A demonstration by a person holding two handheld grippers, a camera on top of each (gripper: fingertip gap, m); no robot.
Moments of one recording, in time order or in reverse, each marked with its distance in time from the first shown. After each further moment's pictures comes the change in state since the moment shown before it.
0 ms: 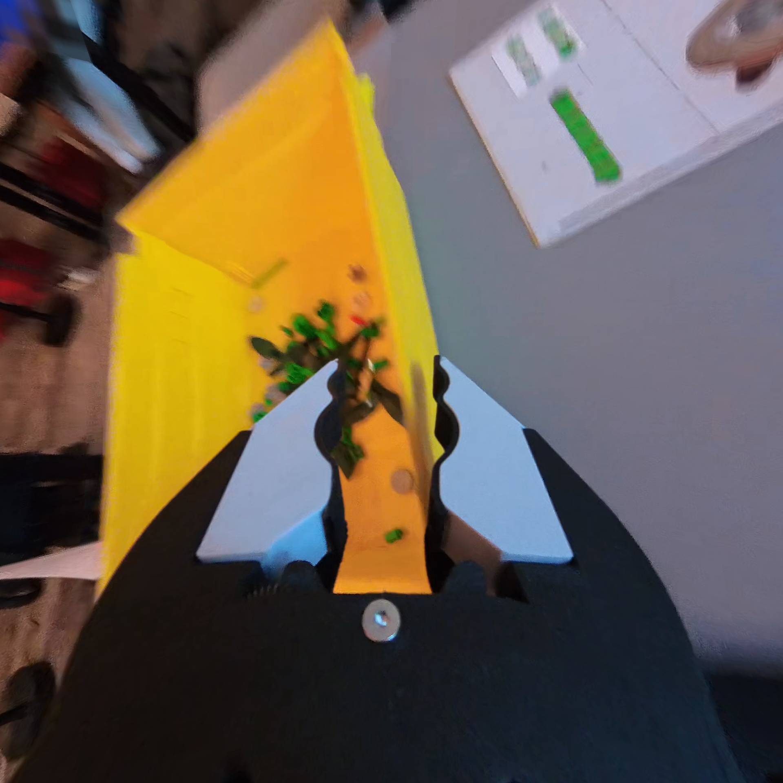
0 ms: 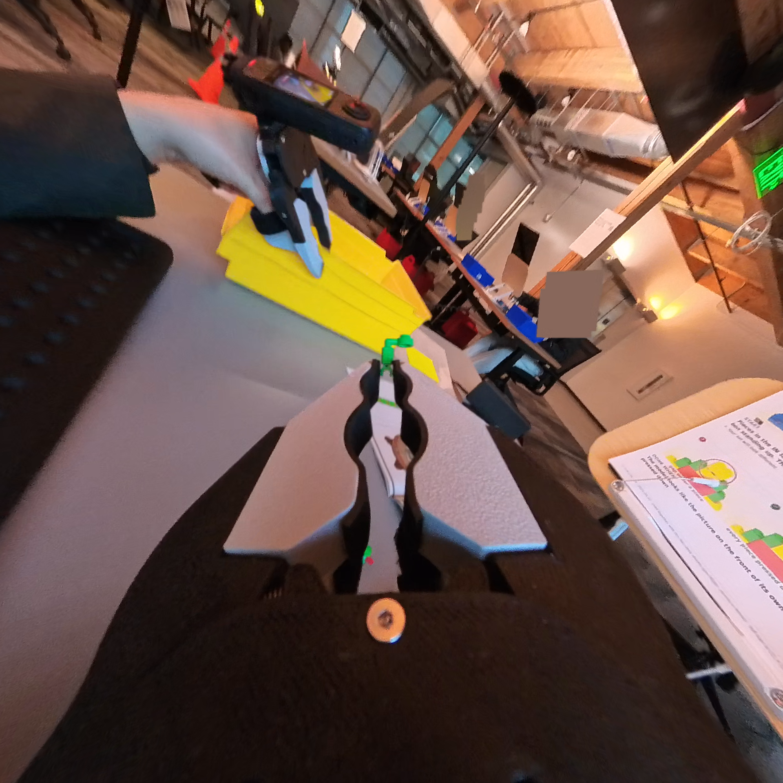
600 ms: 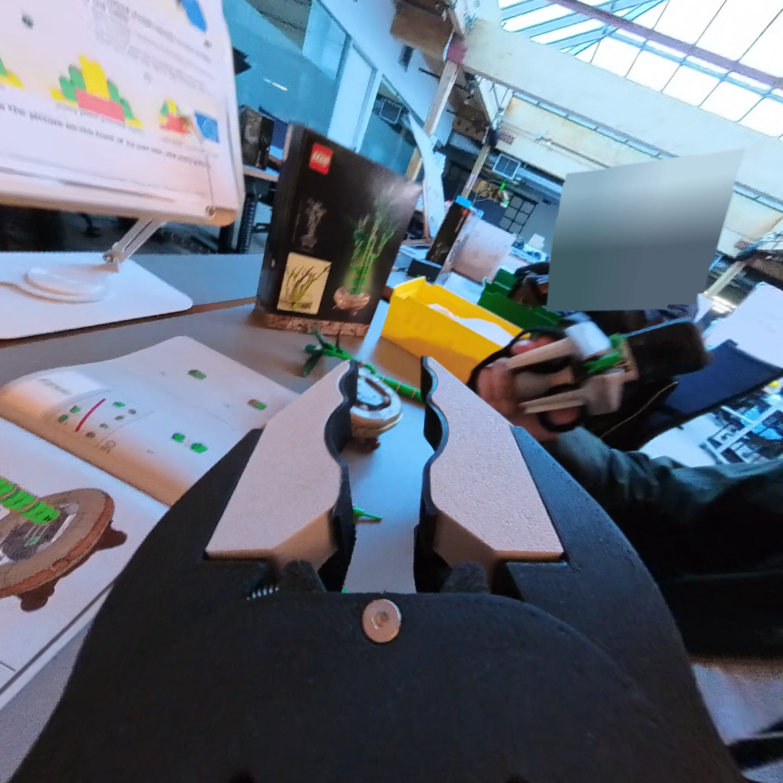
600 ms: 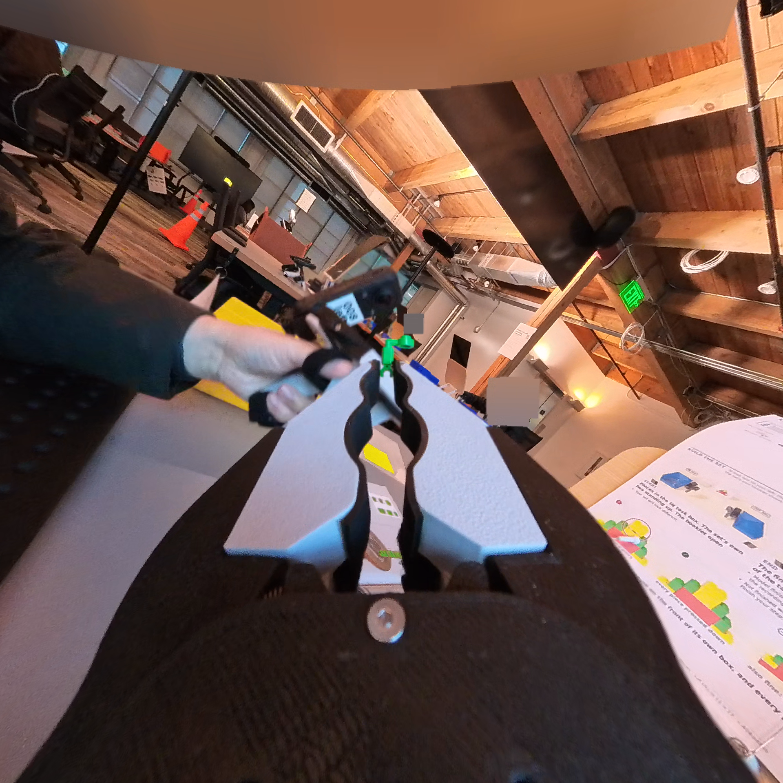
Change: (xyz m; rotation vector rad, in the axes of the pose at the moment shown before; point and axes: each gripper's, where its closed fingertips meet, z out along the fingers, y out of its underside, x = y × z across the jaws) left arm 0.202 -0.202 -0.119 0.707 1.297 -0.357; right arm 0.022 -0.057 -0.039 0.299 0.144 -0.018
